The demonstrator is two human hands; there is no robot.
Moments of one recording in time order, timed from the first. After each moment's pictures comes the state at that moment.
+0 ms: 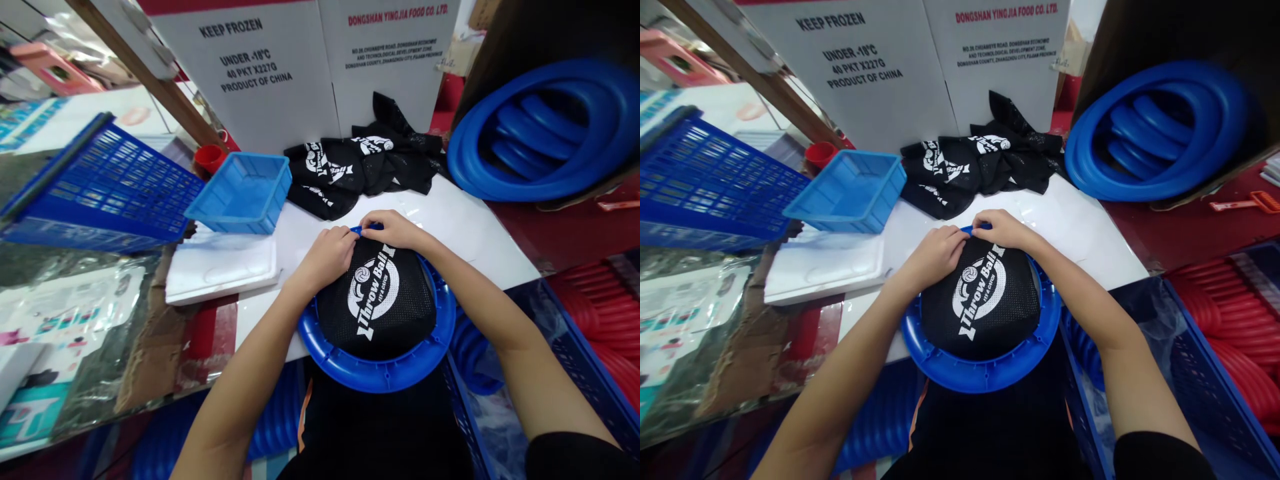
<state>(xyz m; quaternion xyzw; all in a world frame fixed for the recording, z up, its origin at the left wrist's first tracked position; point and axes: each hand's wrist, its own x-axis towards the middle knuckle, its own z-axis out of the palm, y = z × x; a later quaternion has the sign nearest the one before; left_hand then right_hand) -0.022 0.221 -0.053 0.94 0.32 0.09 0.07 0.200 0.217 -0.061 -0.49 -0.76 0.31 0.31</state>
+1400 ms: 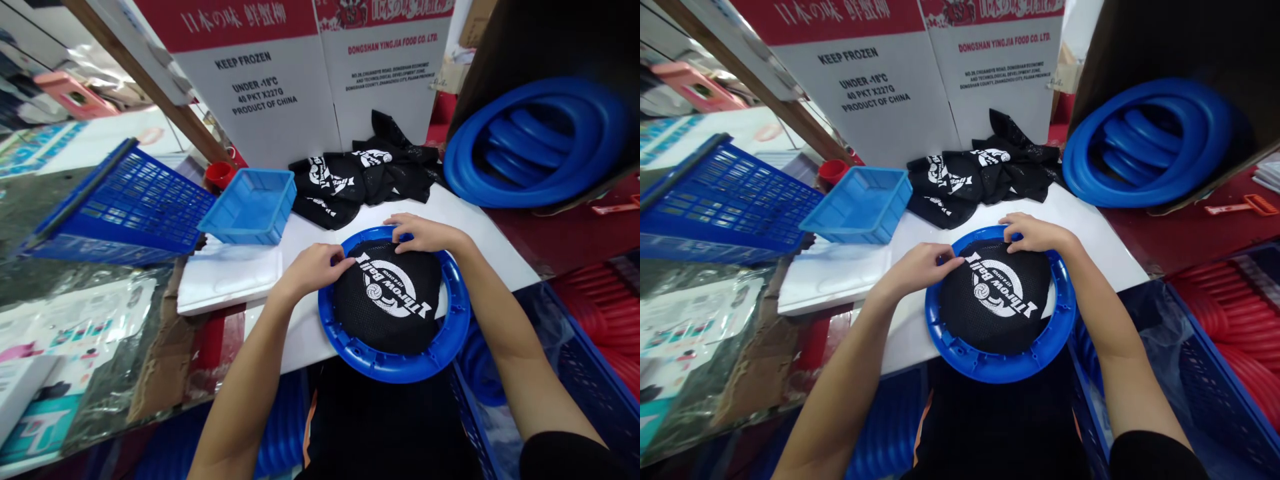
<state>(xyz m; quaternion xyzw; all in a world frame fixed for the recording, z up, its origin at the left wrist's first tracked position) -0.049 0.224 -0.023 0.88 0.39 0.05 0.27 0.269 0.201 -0.041 -0.49 -0.82 0.29 0.11</state>
